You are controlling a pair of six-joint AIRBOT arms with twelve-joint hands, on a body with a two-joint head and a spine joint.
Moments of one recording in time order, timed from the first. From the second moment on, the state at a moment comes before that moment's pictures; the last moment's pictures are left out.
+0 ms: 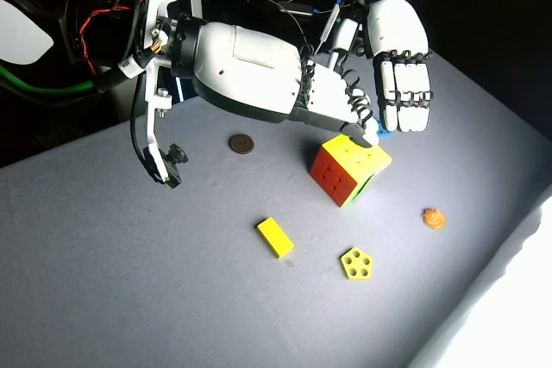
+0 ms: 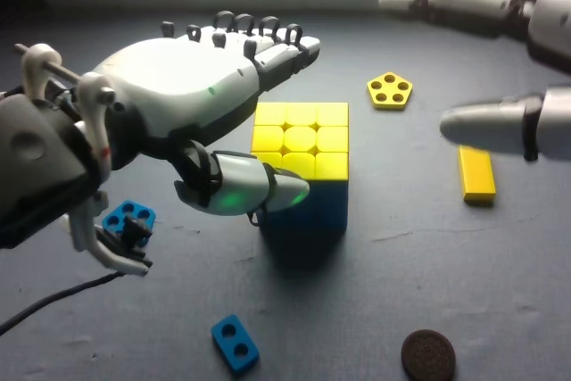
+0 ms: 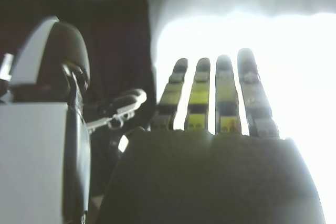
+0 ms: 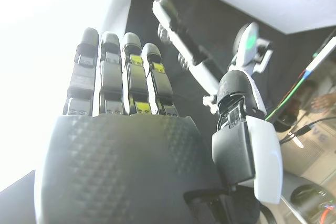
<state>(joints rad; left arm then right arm) 0.34 -0.89 0.71 -0.98 -0.45 1.84 -0.36 -0.65 0.71 -0.03 0.50 -1.04</state>
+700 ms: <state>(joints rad) 0.37 -1.01 0.77 -1.26 -0.50 2.06 -0.36 -0.65 0.71 0.02 0.51 -1.10</state>
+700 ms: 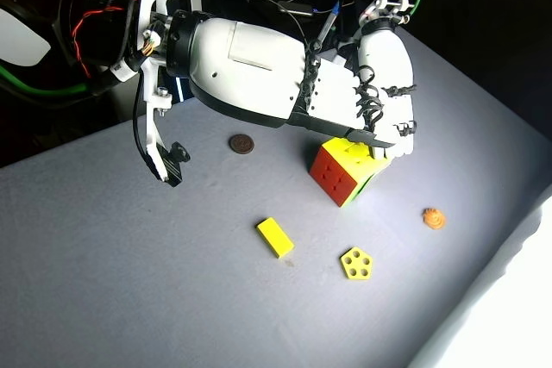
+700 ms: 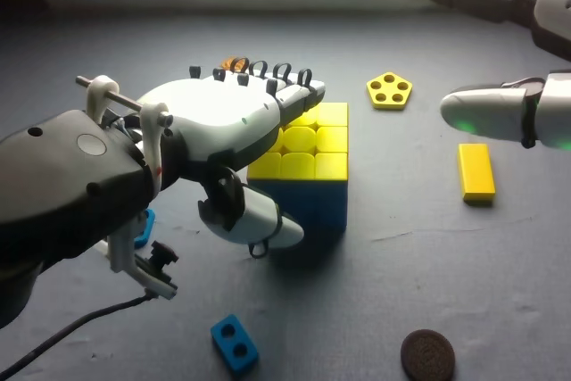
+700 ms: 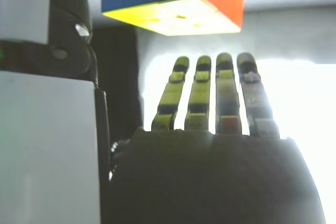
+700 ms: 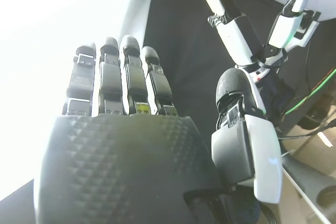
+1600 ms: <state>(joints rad) 0.34 -1.12 0.90 -1.36 -0.50 2.18 -0.37 -0.65 0.70 0.02 0.50 -1.11</state>
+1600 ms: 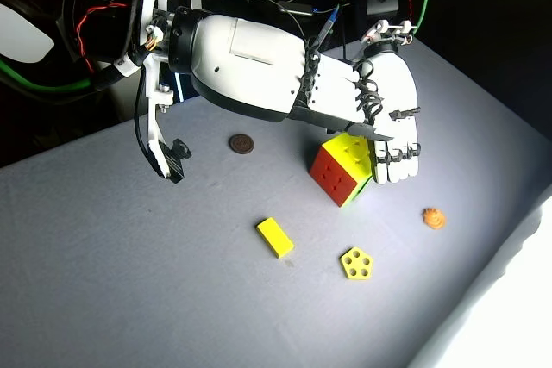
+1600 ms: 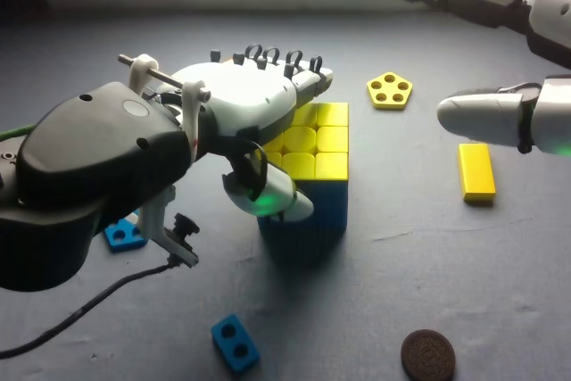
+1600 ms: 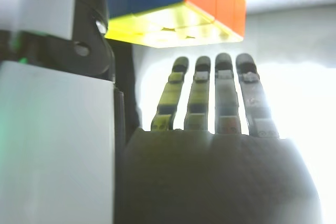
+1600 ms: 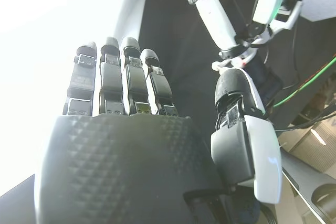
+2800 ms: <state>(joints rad) 0.37 -1.17 0.98 -1.43 -0.51 2.25 -0.38 -0.65 0.68 0.02 0.50 -1.16</state>
